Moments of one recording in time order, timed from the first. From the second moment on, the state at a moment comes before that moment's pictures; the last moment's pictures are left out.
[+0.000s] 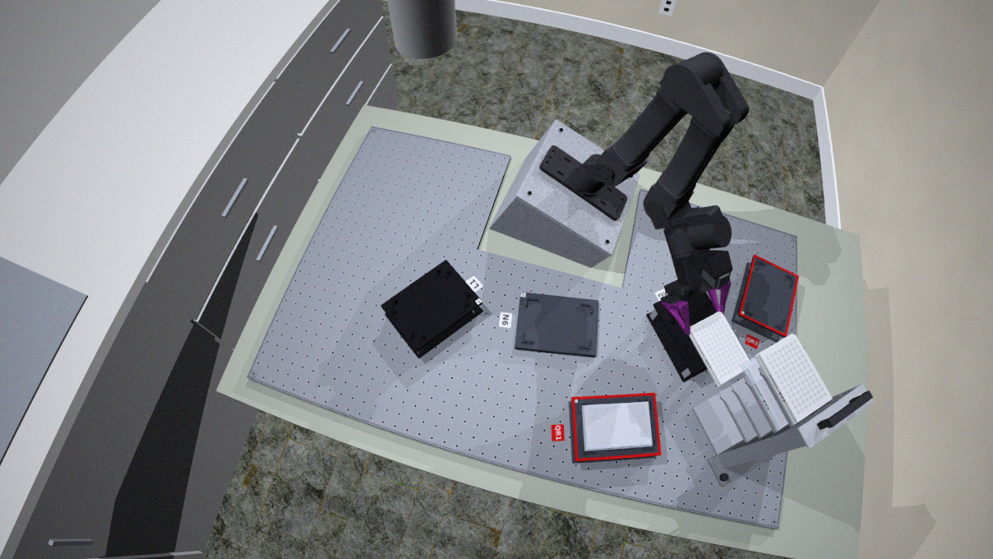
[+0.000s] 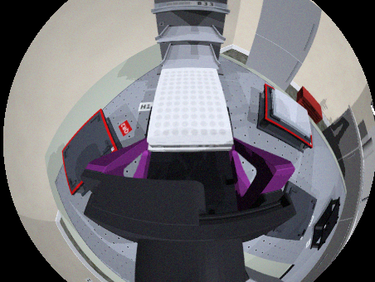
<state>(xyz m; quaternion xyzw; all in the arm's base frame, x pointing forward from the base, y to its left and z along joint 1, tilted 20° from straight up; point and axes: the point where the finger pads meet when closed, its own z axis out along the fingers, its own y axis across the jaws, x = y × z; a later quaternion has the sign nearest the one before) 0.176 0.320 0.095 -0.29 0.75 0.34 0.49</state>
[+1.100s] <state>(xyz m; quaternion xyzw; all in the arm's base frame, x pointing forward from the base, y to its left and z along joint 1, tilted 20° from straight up) 0.167 0.308 0.094 -0.29 0.75 0.34 0.49</state>
